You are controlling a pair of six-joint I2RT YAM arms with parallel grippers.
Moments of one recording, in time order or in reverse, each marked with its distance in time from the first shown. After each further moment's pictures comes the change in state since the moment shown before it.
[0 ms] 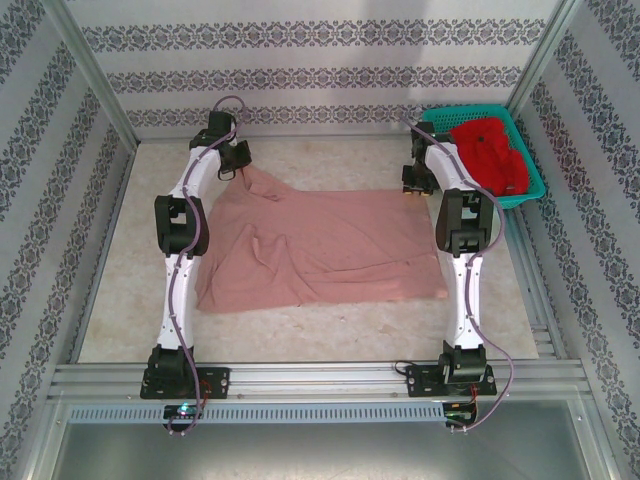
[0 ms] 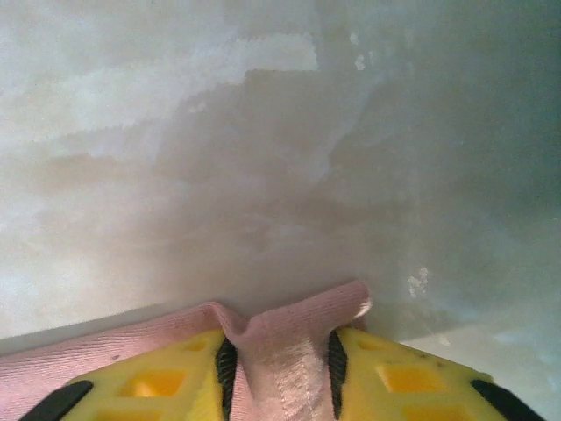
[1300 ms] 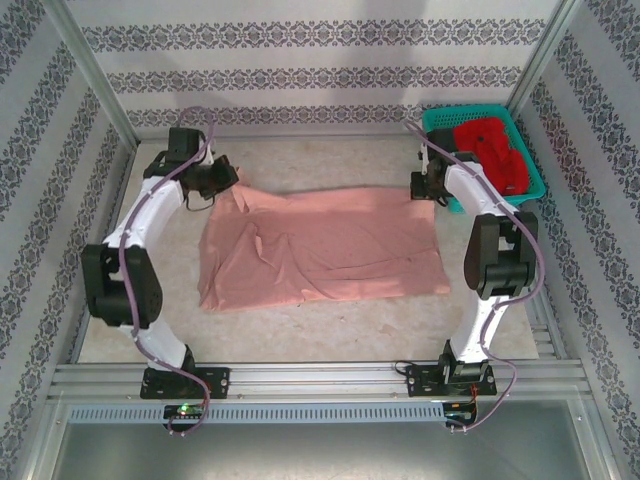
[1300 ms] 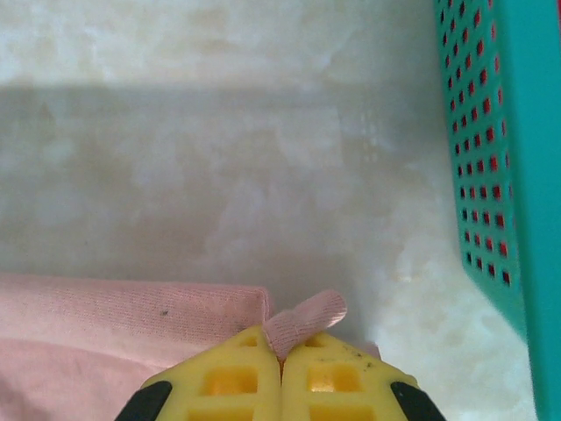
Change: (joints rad) left arm 0.000 -0.998 -1.075 0.158 0.212 -0.152; right arm 0.016 -0.627 -0.726 0.335 -0.044 -0.131
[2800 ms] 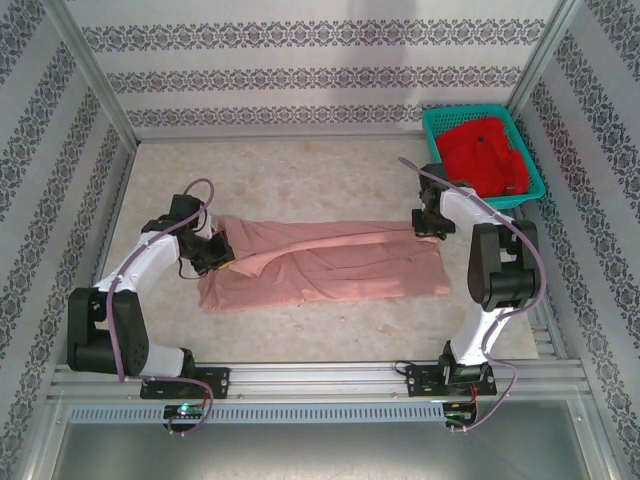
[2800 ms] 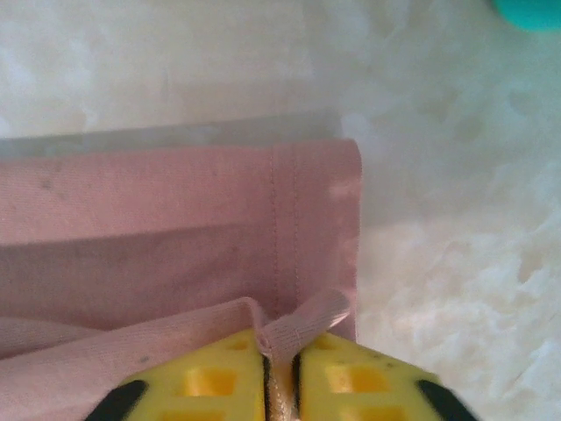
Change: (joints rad) left arm -0.006 -0.269 -0.523 -0.154 0.029 0.047; right arm 0.031 -0.086 -0.304 -0.006 0.129 0.067
